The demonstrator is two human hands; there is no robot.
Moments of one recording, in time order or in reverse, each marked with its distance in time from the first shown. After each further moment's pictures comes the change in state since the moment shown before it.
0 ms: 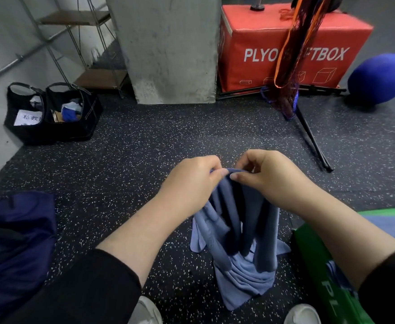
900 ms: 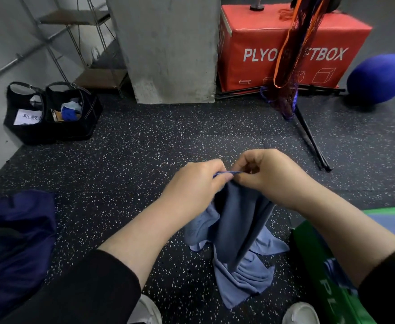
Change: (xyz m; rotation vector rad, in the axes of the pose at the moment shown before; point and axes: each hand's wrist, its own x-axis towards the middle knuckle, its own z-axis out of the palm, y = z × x) left_hand -0.008 0.001 0.006 -0.061 -0.033 0.068; right_hand -0.004 -0.010 -0.007 0.009 -0.072 0.011
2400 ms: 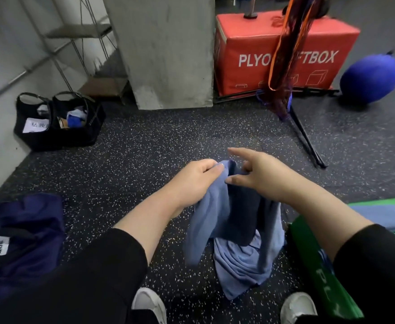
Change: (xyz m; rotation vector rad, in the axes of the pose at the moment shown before) left_hand -0.011 -0.001 0.011 -0.534 -0.138 -0.091; right_hand -0.019 0.010 -0.002 -0.152 -0.044 0.024
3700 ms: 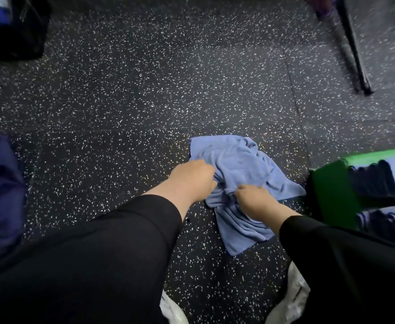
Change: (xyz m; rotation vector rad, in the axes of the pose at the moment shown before) left_hand 0.097 -0.226 0.074 1.007 -0.445 -0.203; right_hand 0.034 0.230 0.289 -0.527 -0.598 0.145
